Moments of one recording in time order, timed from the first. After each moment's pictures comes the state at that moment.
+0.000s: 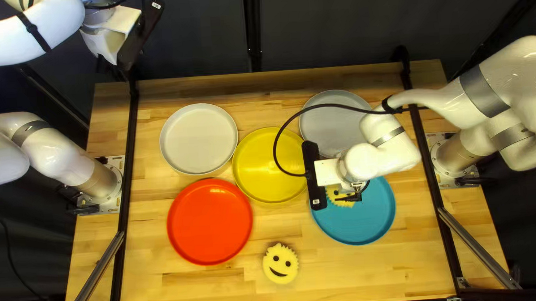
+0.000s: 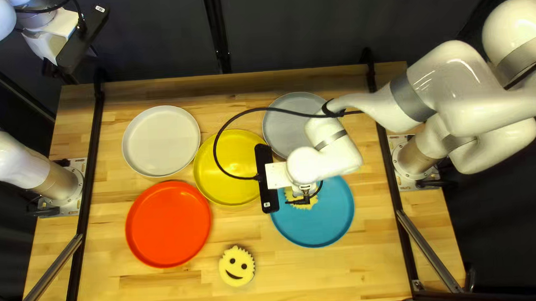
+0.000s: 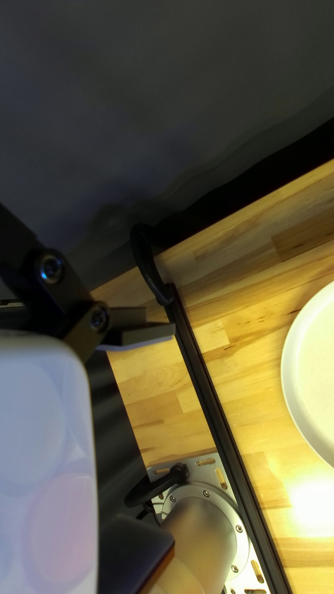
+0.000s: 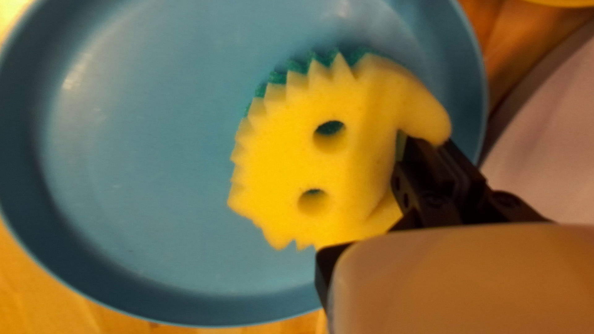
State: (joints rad) left arm 0.88 -0.70 -0.76 -0.04 1.49 1.30; right arm 0.20 -0.07 -0.56 -0.32 0.75 0.39
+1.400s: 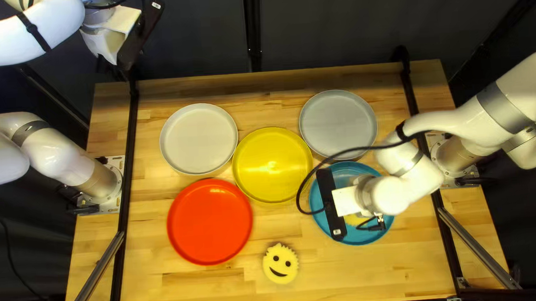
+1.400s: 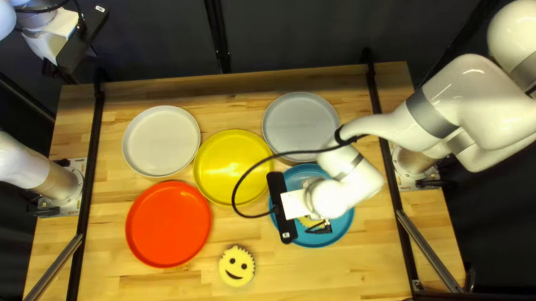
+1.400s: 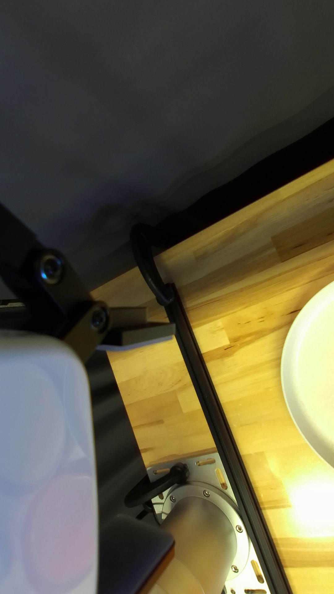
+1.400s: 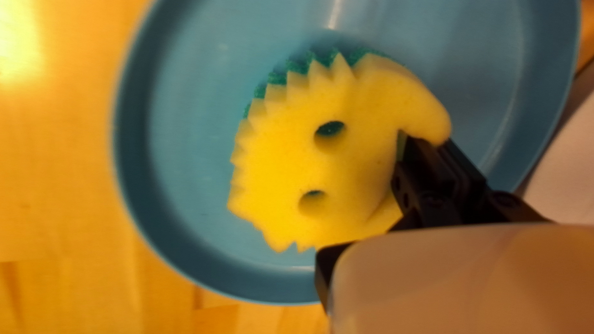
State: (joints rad) left arm 0.88 -0.70 -0.76 -0.04 1.49 1.30; right arm 0.31 -0.15 -0.48 -0.41 0.72 0.44
